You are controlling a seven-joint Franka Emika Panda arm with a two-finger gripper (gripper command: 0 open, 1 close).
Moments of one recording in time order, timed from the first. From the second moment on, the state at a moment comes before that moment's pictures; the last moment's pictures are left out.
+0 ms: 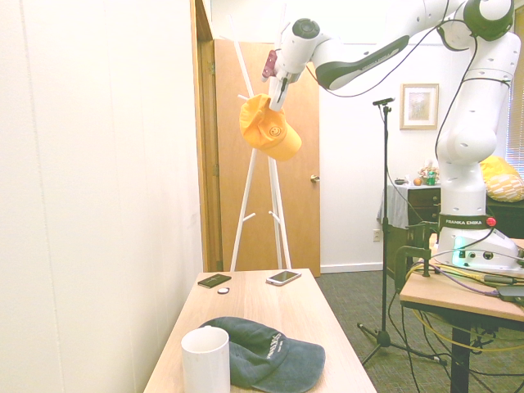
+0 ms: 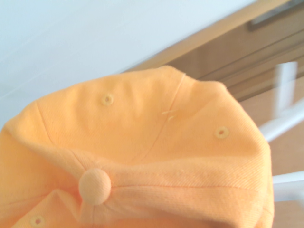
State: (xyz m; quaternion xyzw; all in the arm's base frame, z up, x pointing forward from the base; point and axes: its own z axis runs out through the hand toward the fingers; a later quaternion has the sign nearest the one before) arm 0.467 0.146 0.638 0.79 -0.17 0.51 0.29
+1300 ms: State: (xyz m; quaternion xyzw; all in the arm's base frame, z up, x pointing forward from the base) arm 0.541 0.045 0.659 0.79 -0.24 0.50 0.26
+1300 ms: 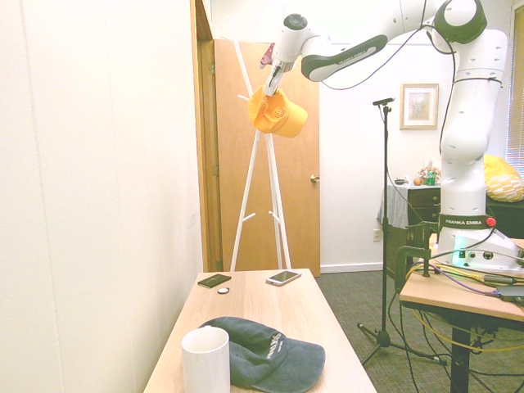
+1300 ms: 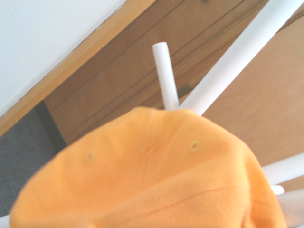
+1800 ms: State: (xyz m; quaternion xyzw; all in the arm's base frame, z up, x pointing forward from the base) arm 0.541 0.046 0.652 0.79 -0.24 0.50 0.26
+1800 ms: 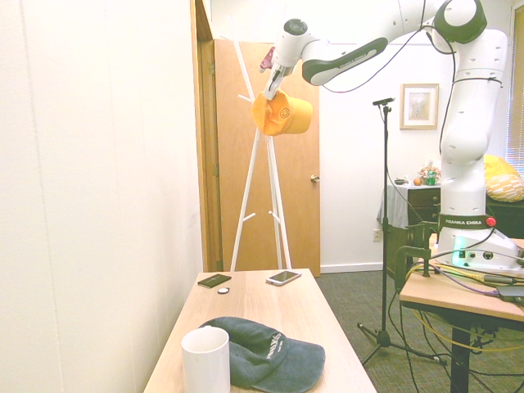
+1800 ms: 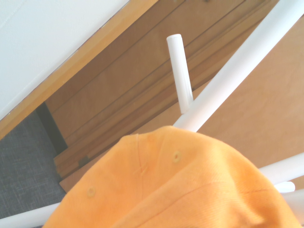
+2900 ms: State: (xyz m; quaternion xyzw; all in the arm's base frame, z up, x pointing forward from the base) arm 0.511 0.094 0.659 0.85 -0.27 0.44 0.13
